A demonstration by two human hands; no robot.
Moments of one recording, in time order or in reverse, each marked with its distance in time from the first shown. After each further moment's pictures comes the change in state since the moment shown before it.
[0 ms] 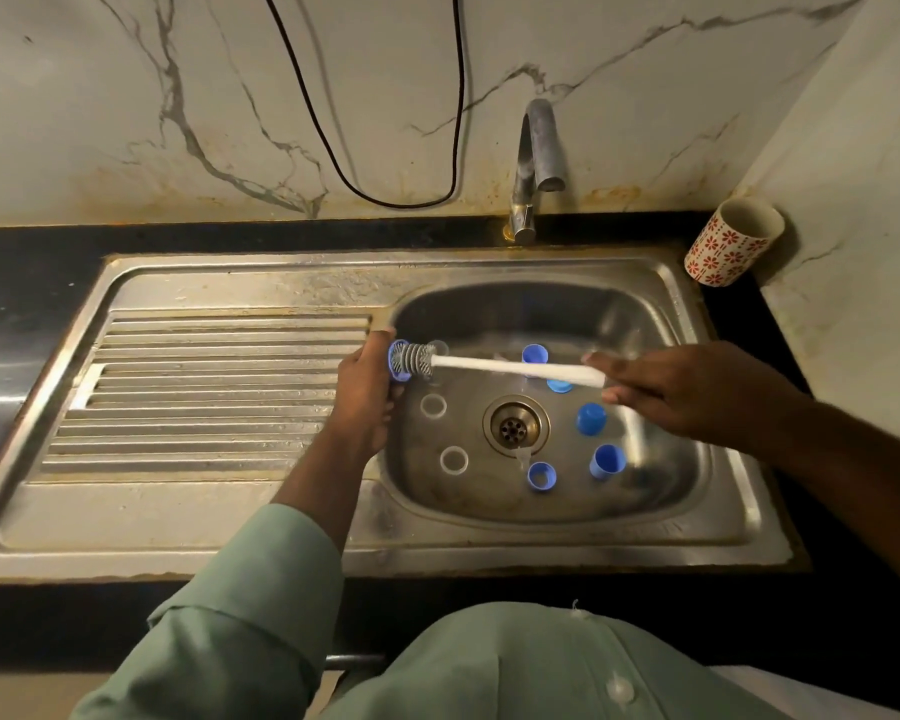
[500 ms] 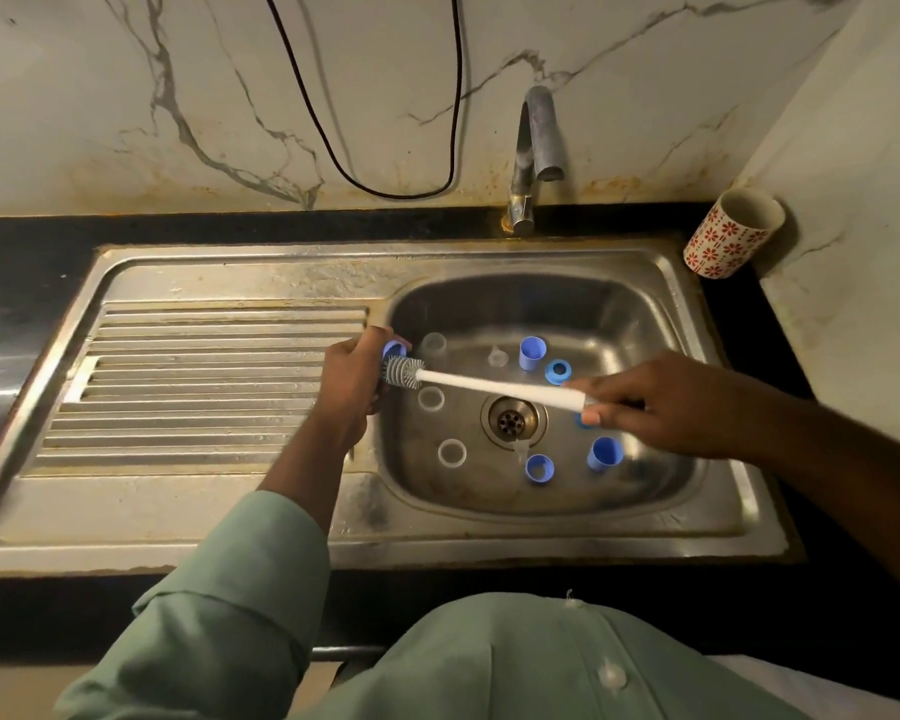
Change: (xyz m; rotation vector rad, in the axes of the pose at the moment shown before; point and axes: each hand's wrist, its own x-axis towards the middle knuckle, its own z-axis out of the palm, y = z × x) left_hand 0.011 -0.001 -0.011 0.166 0.006 0.134; right_hand 0.004 -0.017 0.001 0.455 -0.263 0.174
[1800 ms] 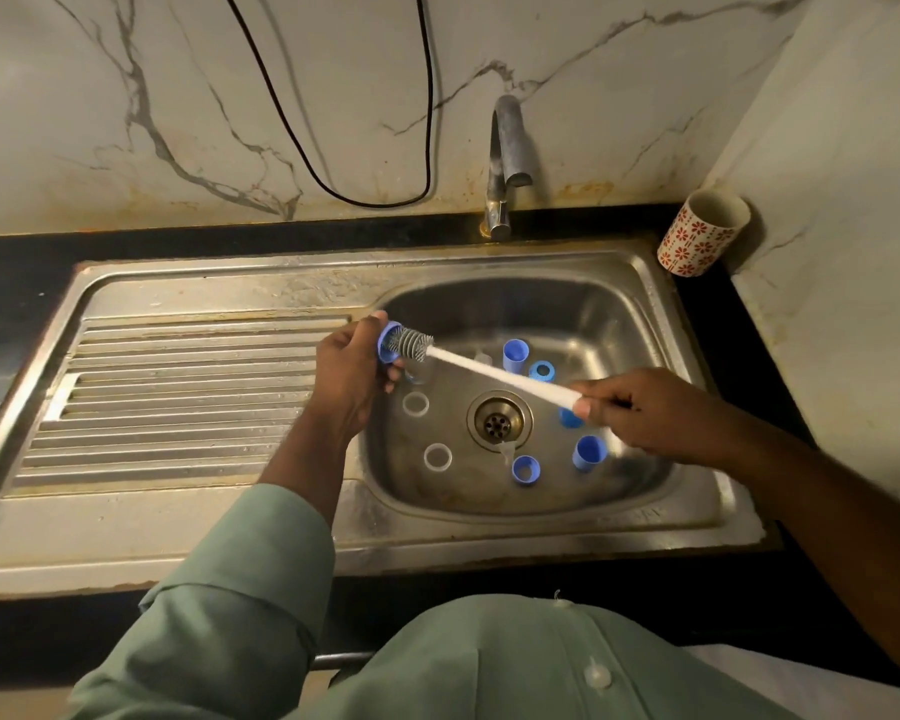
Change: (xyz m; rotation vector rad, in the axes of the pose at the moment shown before) left_hand -0.003 0.012 0.021 -0.217 -0.062 0.054; right_hand -0.022 -0.010 0.008 0.263 0.050 0.286
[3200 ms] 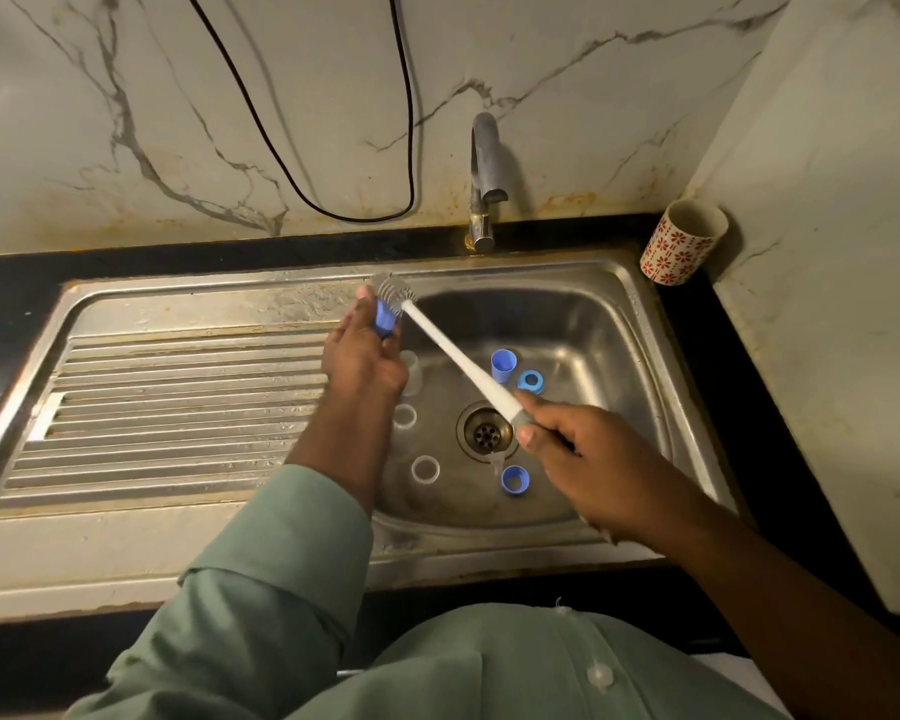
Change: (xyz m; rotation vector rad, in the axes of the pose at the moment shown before) left_hand 0.002 0.032 0.061 -0.779 0.259 -0.250; right_hand -0.032 -0.059 0.034 0.256 0.116 0.046
